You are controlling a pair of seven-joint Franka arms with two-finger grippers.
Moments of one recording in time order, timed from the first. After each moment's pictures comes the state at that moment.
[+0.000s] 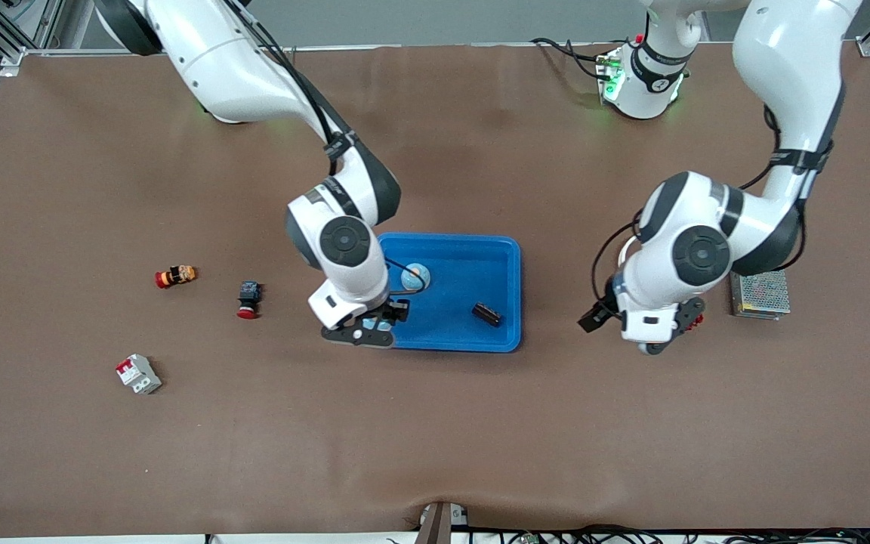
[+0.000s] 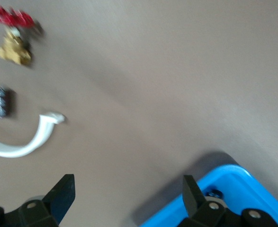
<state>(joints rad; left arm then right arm) 0.00 0.53 -0.43 -1.64 0.16 2.03 -1.21 0.53 0.71 0.03 -1.39 -0.06 2.14 0.67</state>
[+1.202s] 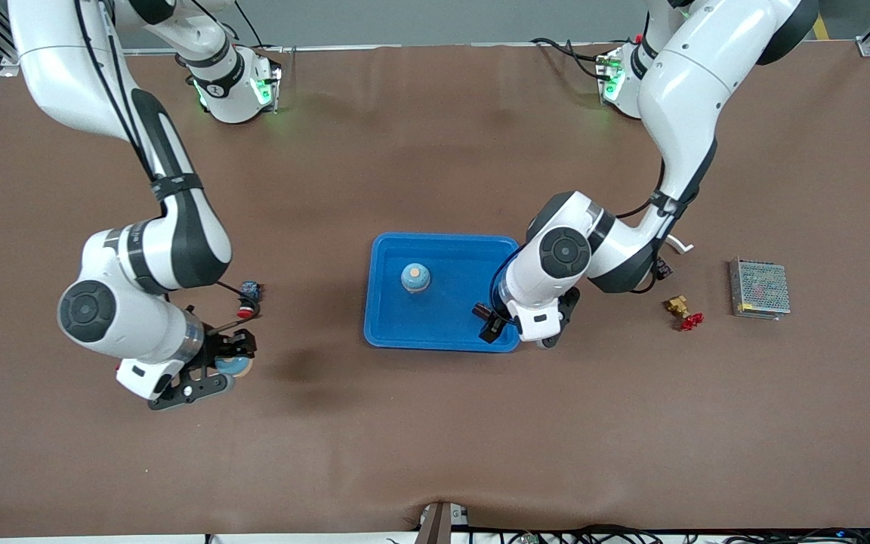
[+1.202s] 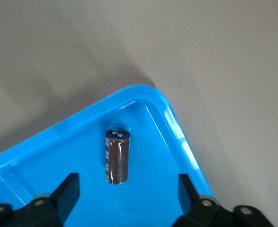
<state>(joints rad) -0.24 0.76 -0.41 -1.52 0.16 2.31 -1.68 0.14 0.64 0.03 -1.39 0.05 2.03 -0.17</state>
